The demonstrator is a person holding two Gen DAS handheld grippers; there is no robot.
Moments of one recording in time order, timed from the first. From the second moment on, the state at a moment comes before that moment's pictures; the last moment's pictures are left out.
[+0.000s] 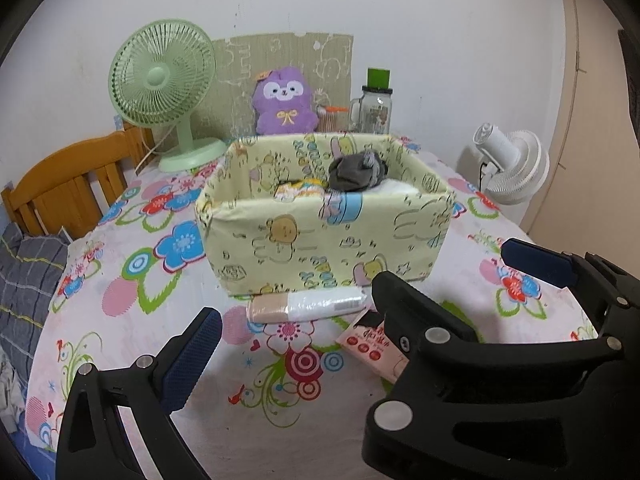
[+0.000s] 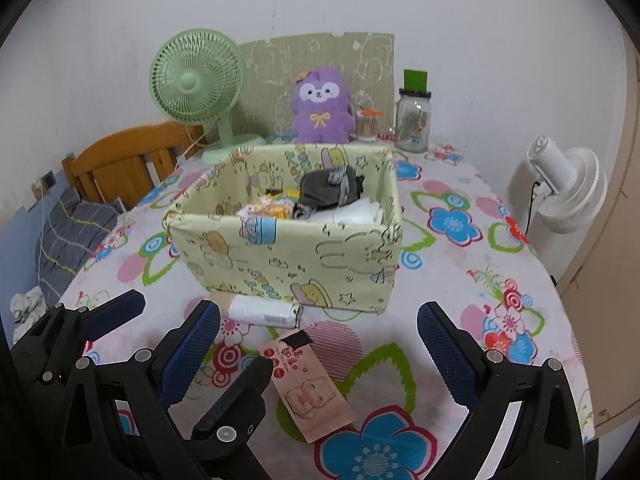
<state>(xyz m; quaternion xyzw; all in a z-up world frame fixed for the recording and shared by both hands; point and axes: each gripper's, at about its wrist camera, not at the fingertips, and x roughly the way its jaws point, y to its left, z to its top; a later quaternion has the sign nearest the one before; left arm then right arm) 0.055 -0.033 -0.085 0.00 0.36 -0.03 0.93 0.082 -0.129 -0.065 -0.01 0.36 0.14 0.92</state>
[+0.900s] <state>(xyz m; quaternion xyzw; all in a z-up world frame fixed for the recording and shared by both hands) 0.066 -0.013 -0.135 0.02 0.43 -0.01 0.90 0.101 -0.105 -0.123 -0.03 0.44 0.16 0.88</state>
